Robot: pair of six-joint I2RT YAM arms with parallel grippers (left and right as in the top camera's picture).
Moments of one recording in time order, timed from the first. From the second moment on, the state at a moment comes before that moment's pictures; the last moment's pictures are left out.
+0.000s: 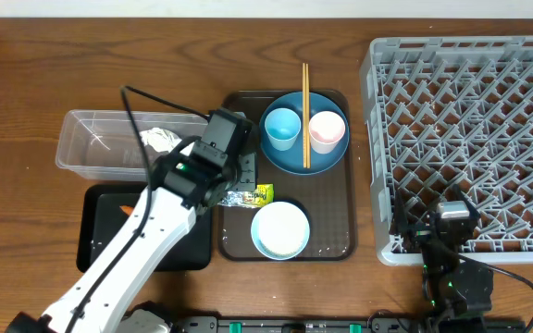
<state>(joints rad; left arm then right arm) -0.50 1.35 1.11 -0.84 -0.04 -0.46 0.12 0.02 0.01 -0.07 0.04 -0.05</state>
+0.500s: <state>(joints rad) -0.50 1.60 1.11 -0.84 -0.04 -0.56 0.12 0.02 0.01 -0.07 0.04 -0.05</state>
